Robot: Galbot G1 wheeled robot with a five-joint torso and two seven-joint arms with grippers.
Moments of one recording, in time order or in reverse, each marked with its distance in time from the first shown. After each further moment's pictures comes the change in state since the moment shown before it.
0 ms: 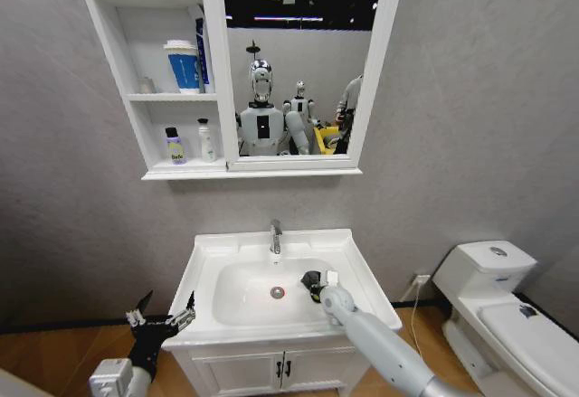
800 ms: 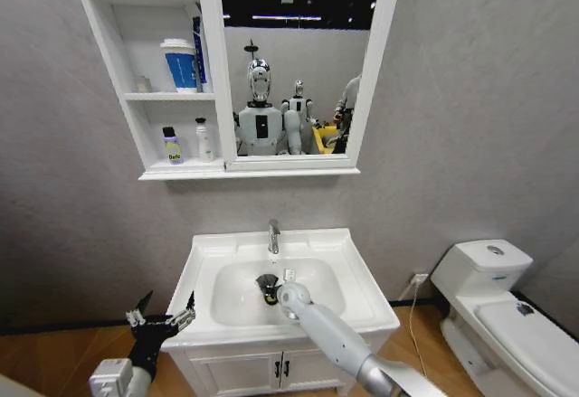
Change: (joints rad) left arm 0.000 0.000 0.000 0.000 0.000 0.000 0.000; right arm 0.123 0.325 -0.089 -0.240 0.098 0.002 -0.132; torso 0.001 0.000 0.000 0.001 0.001
